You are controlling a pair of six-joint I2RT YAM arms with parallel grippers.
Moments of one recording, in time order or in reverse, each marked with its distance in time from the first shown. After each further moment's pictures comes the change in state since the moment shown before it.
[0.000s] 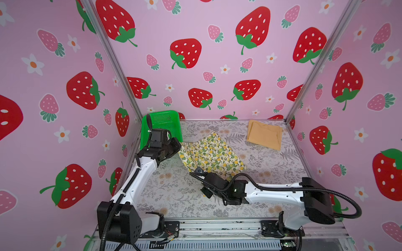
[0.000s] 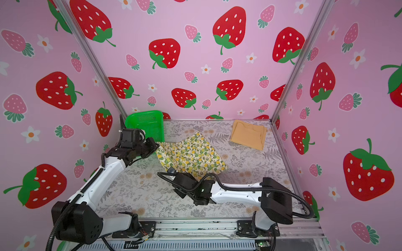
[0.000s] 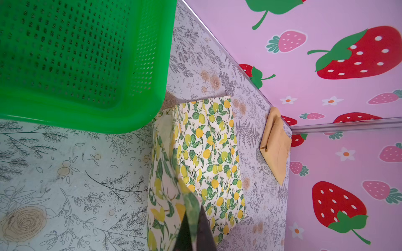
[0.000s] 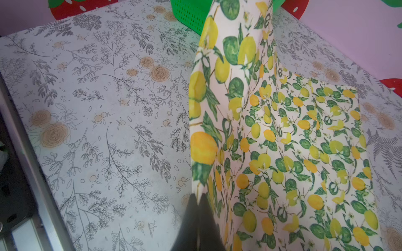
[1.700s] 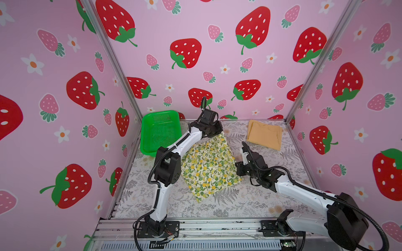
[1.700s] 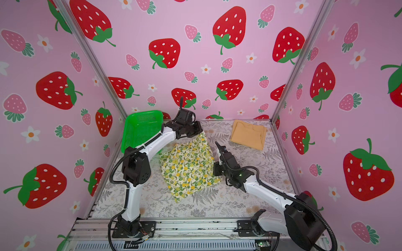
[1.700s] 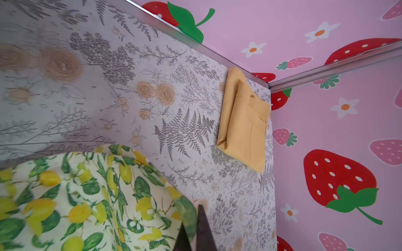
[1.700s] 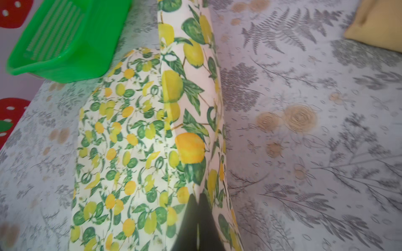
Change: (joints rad) left arm -0.400 0.924 0.939 0.009 -0.021 -0.061; right arm -0.671 -0.354 -0.397 0.074 -0.345 0.291
